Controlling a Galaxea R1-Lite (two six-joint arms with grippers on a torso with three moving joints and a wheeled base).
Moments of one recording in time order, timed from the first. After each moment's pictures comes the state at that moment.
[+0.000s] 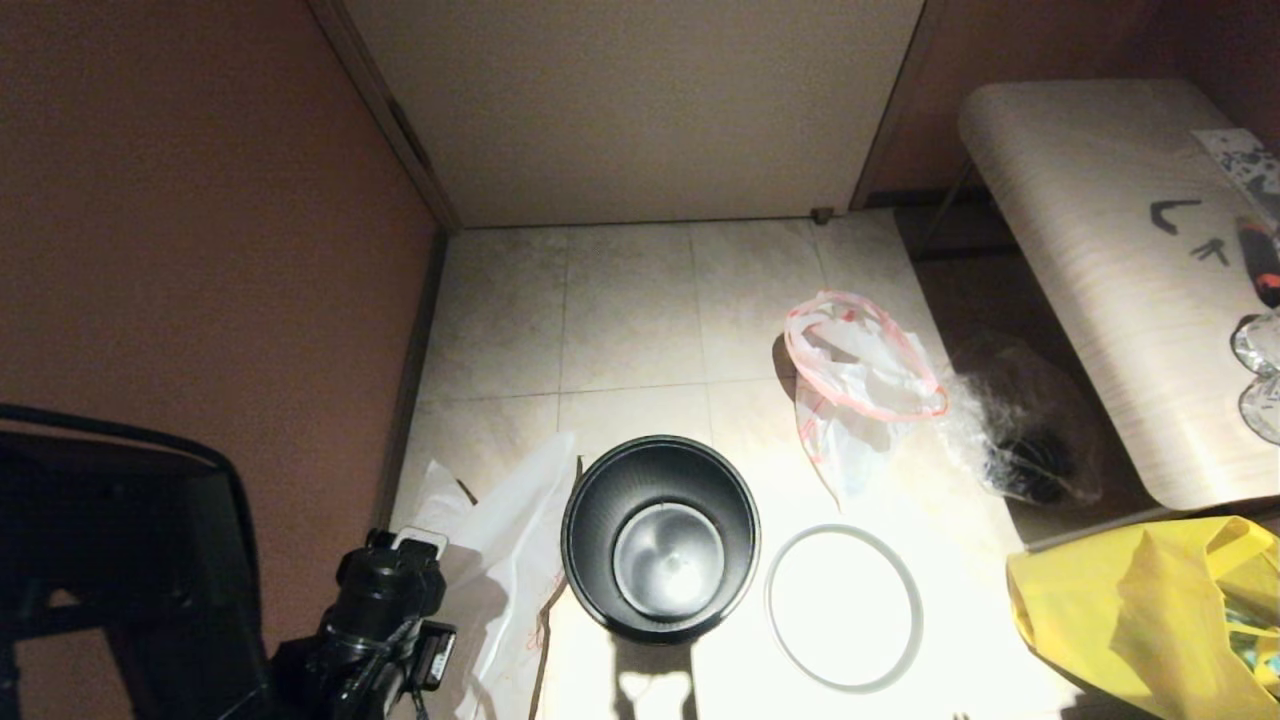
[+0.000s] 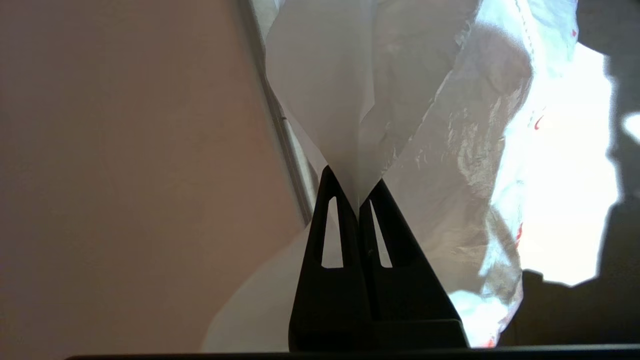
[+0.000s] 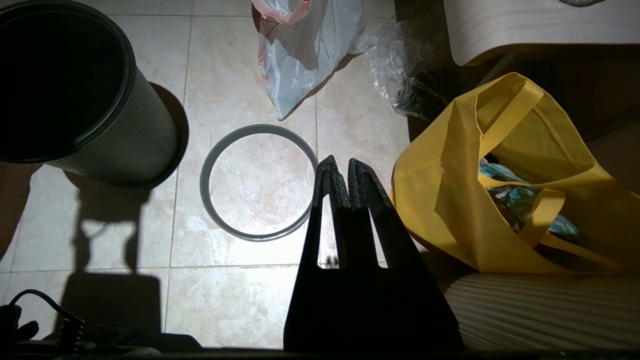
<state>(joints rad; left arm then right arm) -0.38 2.00 -0.18 -1.04 0.63 0.06 -0.01 0.00 -0.02 0.06 0.01 -0.07</state>
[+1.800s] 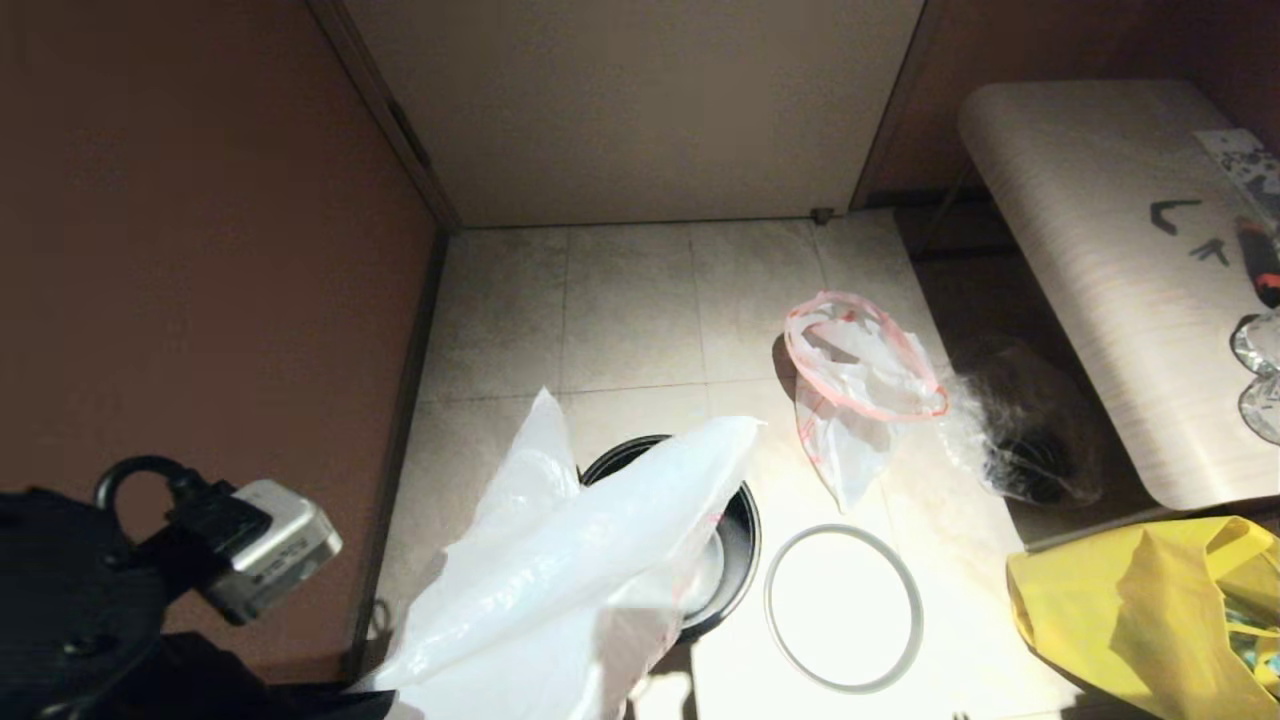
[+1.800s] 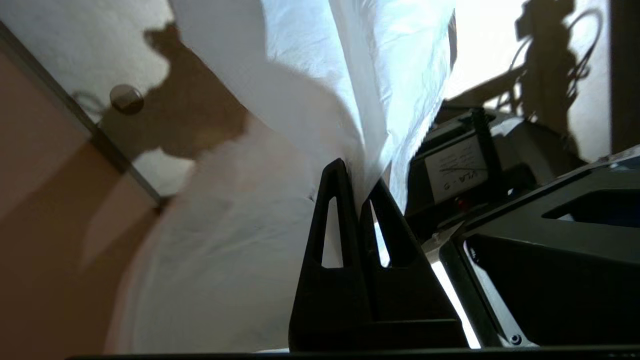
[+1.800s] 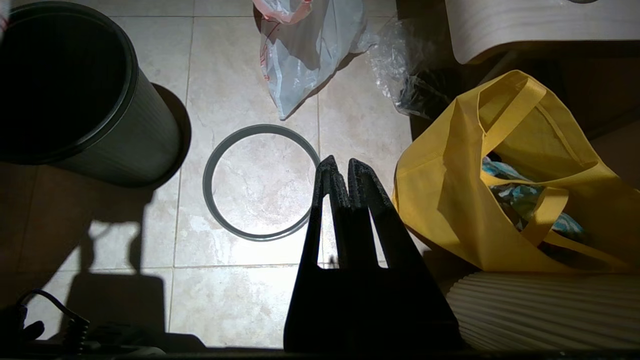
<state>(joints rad) -1.05 1.15 -0.84 0.62 0.44 -0.44 0.00 0.00 -0.02 0.06 0.01 -0.06</state>
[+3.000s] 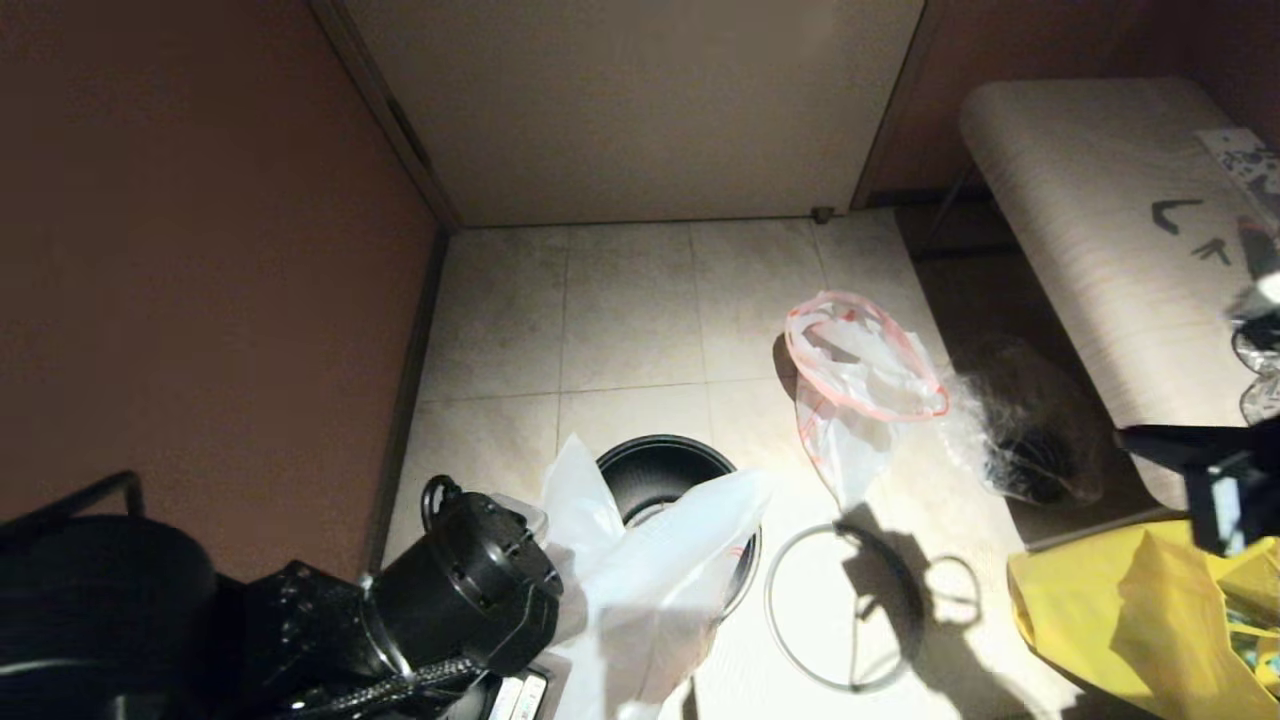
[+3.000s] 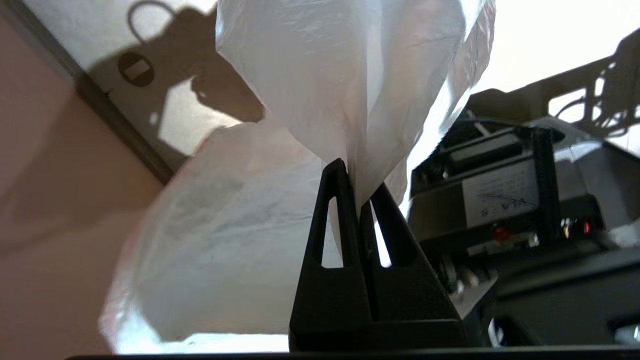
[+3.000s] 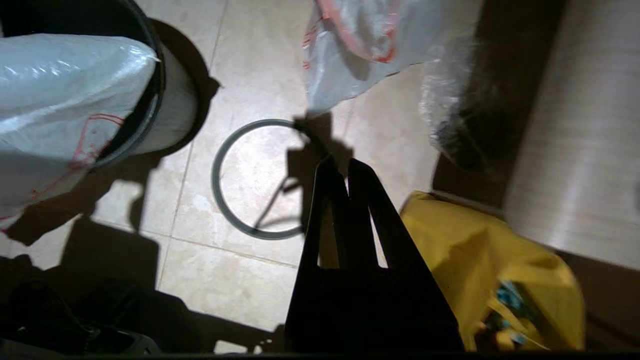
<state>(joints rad) -0.95 1.55 -0.83 0.38 0.45 -0.44 0.33 1.22 -0.82 0.00 -0.18 -0.18</state>
